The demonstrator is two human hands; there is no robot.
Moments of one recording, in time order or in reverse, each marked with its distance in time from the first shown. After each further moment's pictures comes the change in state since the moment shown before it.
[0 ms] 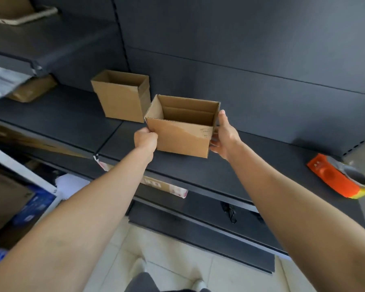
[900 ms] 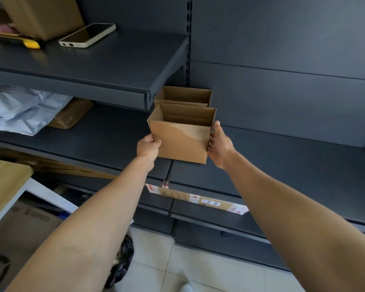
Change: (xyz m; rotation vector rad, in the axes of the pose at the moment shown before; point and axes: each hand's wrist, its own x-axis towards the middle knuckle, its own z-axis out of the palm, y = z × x) left_hand 0.188 0.009 -0.193 -0.034 -0.179 -0.039; right_hand 0.036 0.040 0.270 0.150 -0.047 -0.007
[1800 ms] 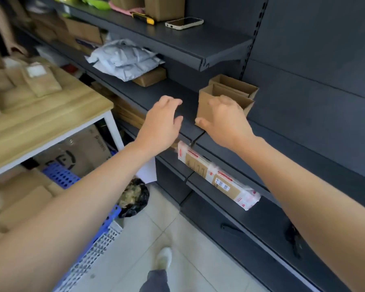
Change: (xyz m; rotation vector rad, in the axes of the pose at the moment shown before) left_hand -0.302 0.022 -0.053 0.909 0.344 0.703; right_hand -0.210 -0.019 -0.002 -1.614 -0.307 -1.031
